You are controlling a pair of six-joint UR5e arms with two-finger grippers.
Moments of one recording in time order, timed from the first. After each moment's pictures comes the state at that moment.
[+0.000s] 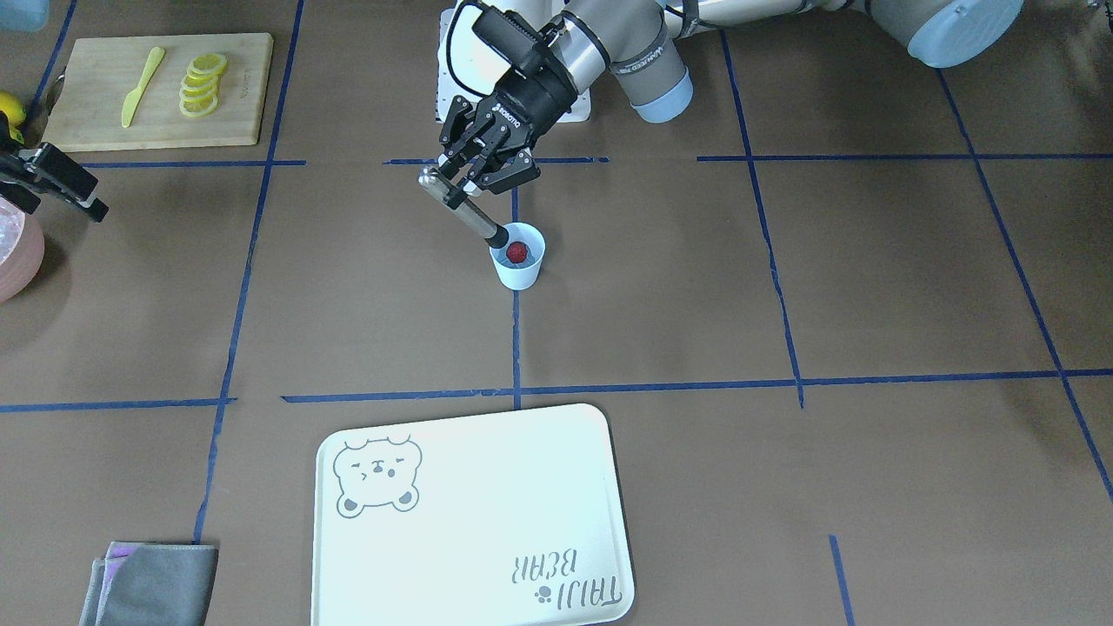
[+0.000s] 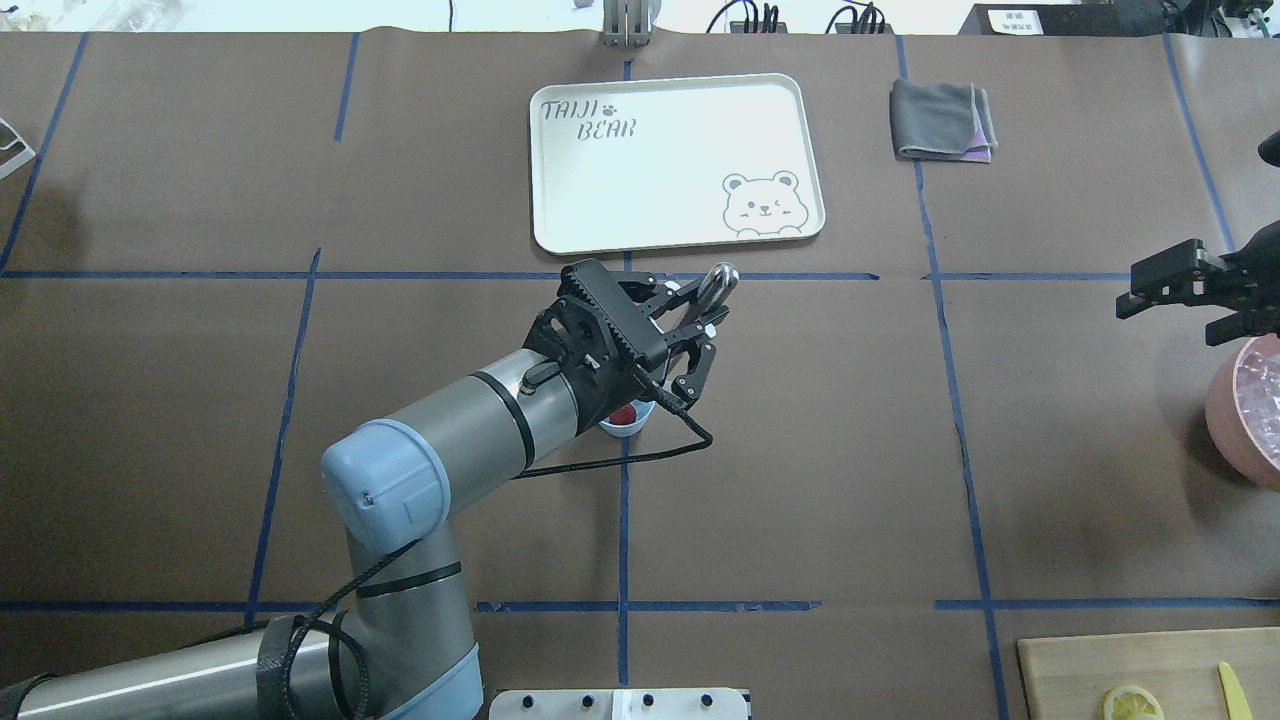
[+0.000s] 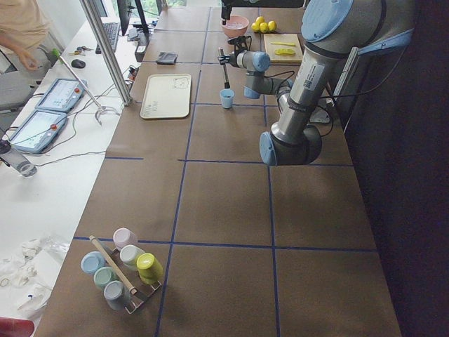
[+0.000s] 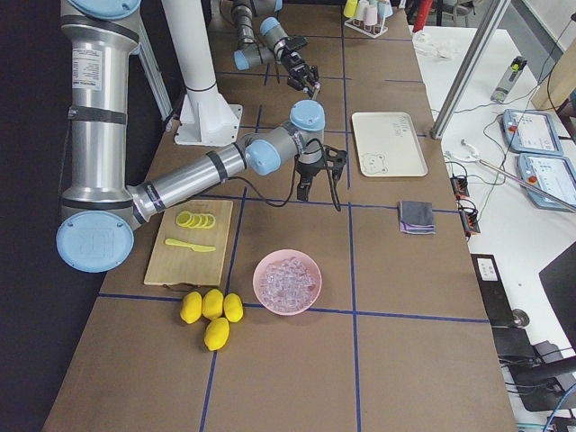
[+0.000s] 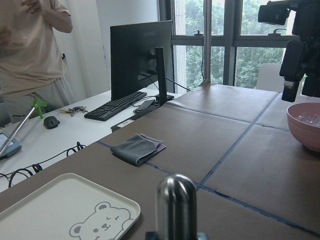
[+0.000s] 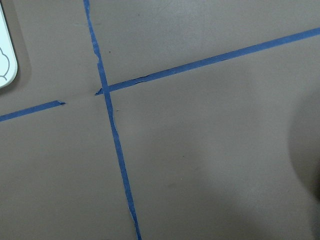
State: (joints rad) left arm -0.33 -2.22 -1.64 -2.68 -1.23 -0.30; right arm 1.11 -1.64 2.09 -1.44 2.31 0.97
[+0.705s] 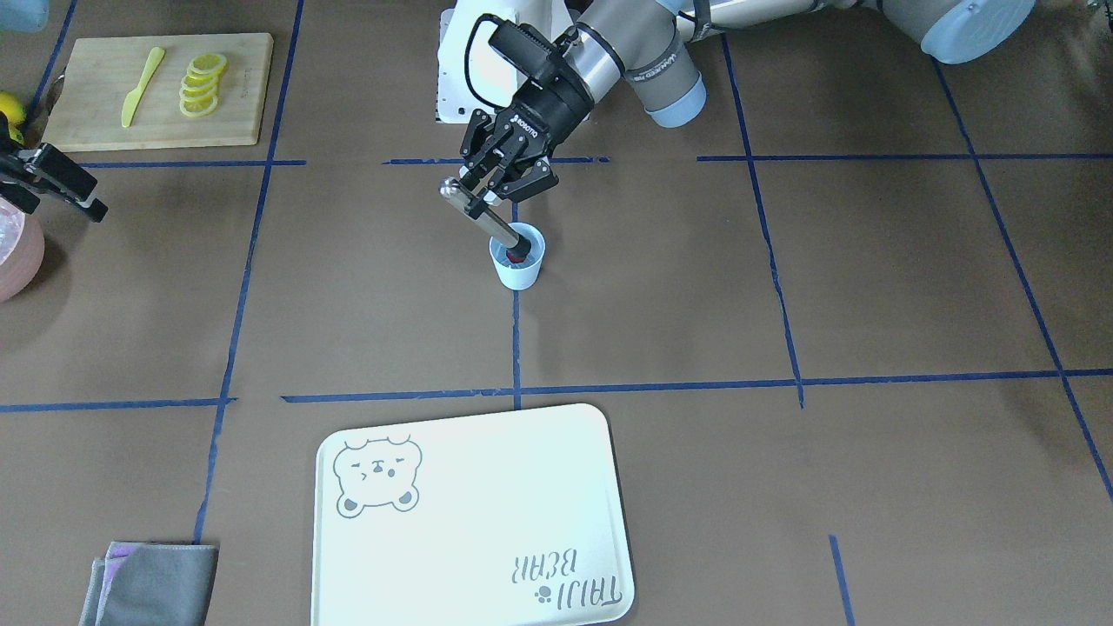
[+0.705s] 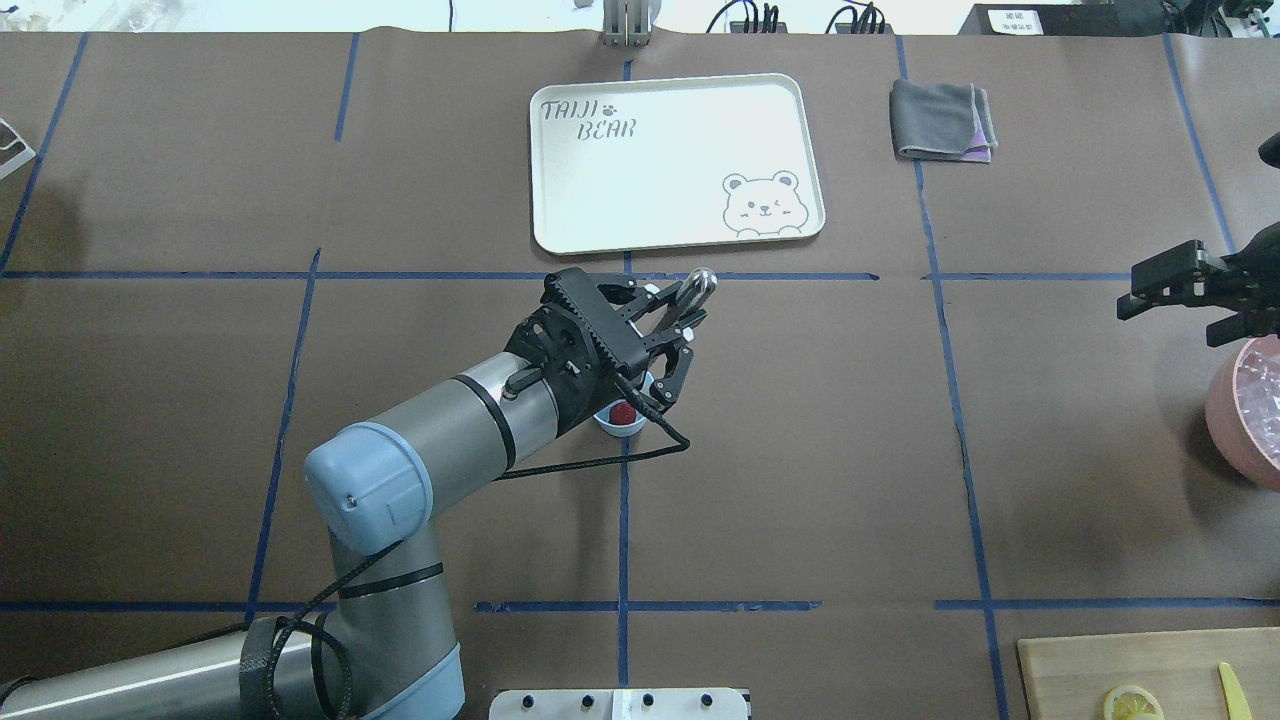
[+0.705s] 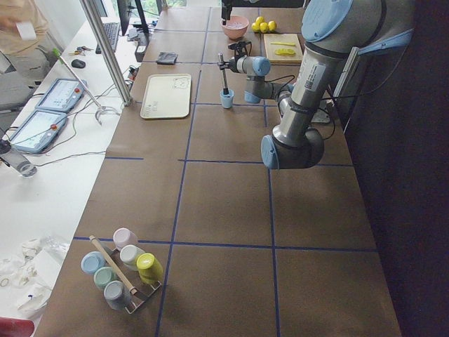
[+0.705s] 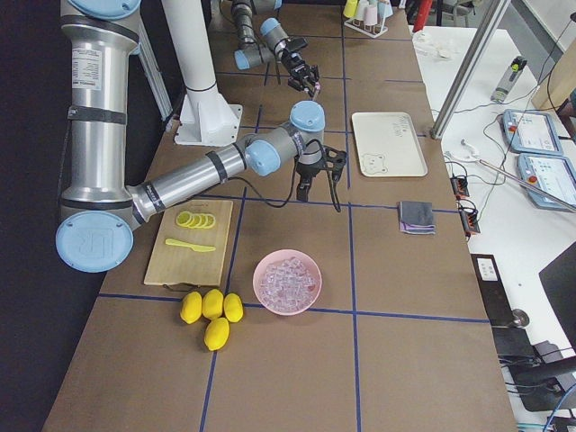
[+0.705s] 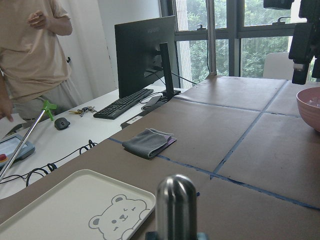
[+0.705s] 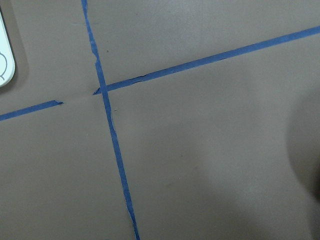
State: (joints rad) left arm -0.32 -2.18 -1.64 -2.68 -1.23 -0.27; right arm 1.11 -1.65 2.09 -1.44 2.31 0.97
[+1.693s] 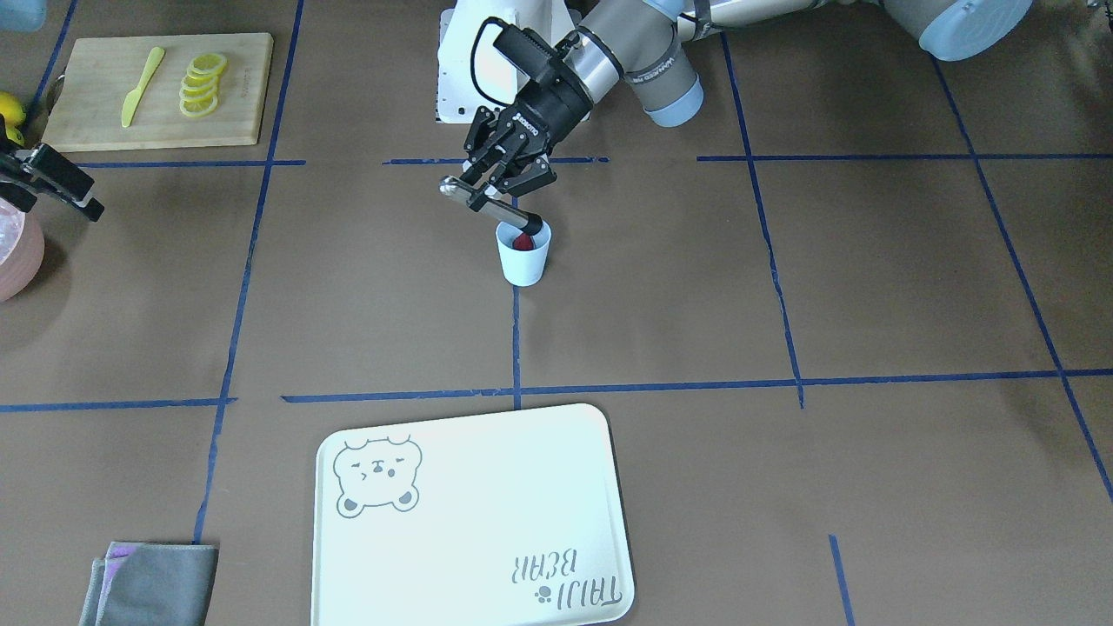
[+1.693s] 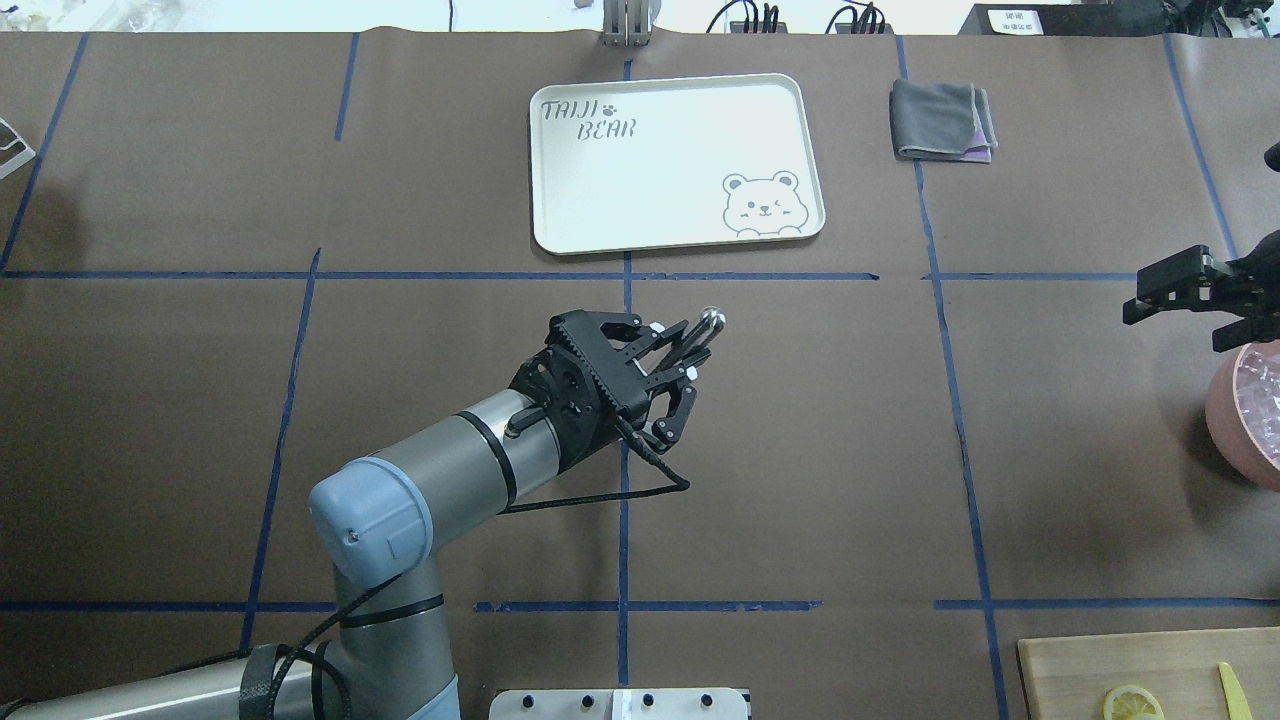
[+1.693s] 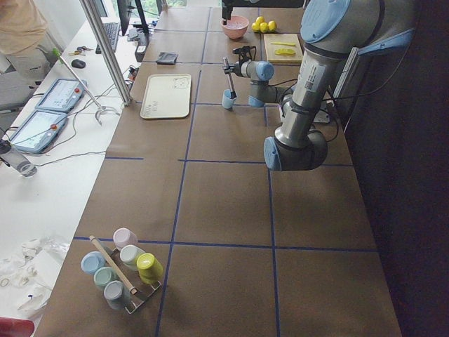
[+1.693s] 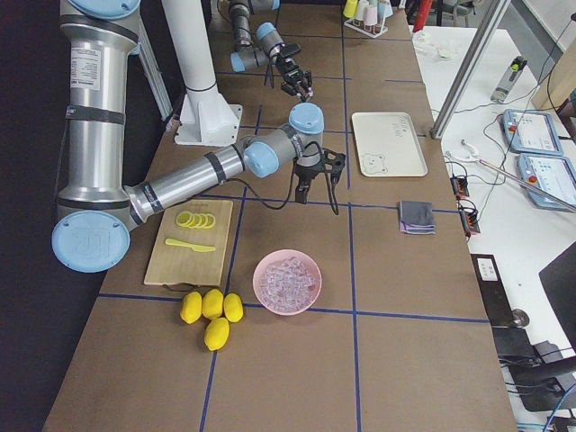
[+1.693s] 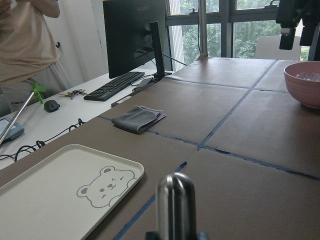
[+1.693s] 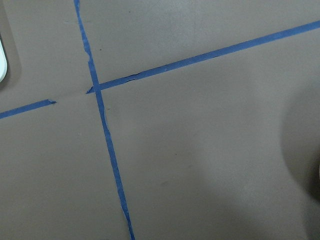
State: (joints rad) left arm -0.29 -2.18 -1.65 -2.71 -1.23 -0.27; right arm 1.11 -1.66 2.08 -1.44 2.31 0.97
